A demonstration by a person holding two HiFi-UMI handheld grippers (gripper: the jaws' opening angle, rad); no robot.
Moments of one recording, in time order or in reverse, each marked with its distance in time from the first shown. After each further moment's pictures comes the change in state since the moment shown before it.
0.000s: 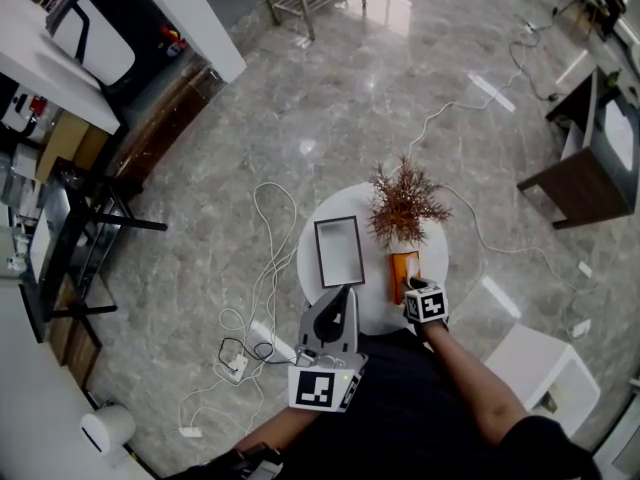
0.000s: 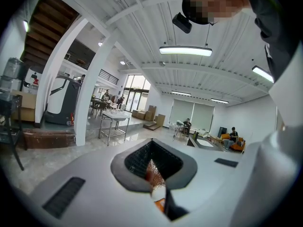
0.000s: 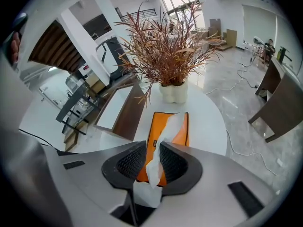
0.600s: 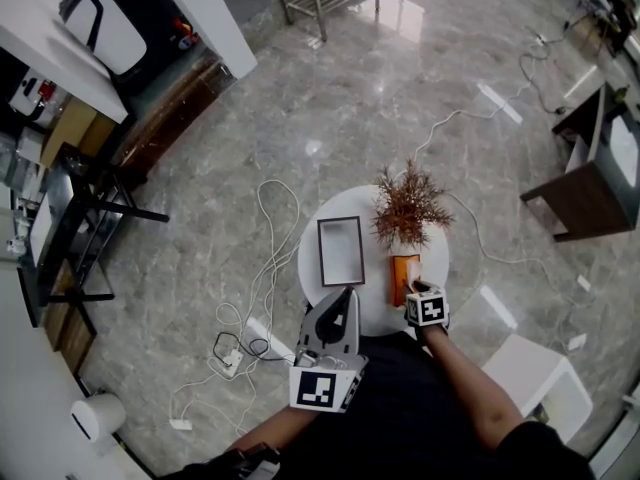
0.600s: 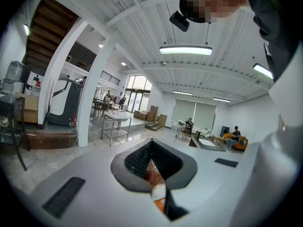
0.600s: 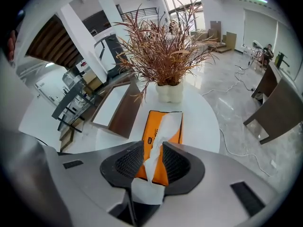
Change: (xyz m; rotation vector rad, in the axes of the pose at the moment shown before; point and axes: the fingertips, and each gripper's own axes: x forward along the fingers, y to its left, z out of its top) left arm -0.009 -0.004 -0.009 0.020 0.013 0.022; right arm -0.007 -0.008 -0.005 -0.029 0.014 -0.048
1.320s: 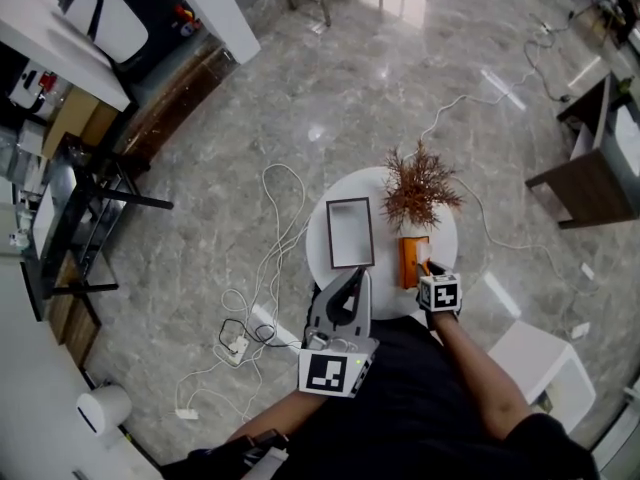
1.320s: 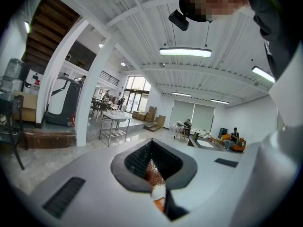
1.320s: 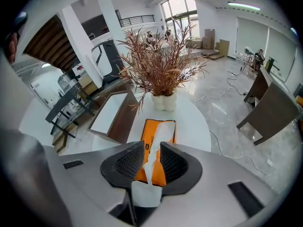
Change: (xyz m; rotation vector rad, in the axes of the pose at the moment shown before) left arm -0.004 0.003 0.004 -0.022 -0.019 -0.017; right arm -0.019 -0.007 0.014 0.027 -0.076 -0.073
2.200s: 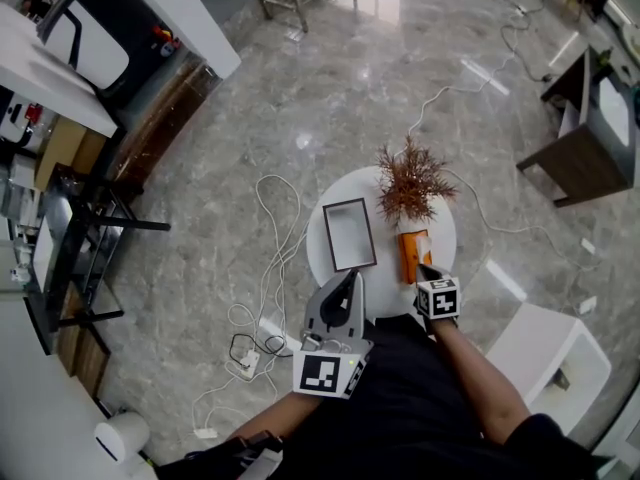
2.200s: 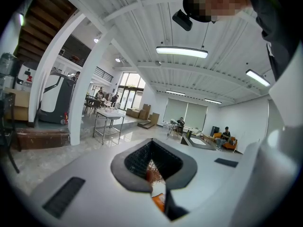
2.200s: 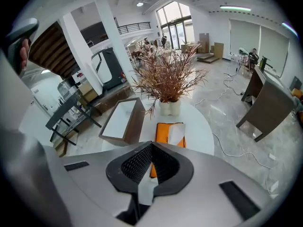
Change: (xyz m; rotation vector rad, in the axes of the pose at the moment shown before) left arm -0.010 0.012 0.005 -0.004 0.041 -0.089; right arm -0.027 0.034 -0.001 0.032 -0.071 -0.001
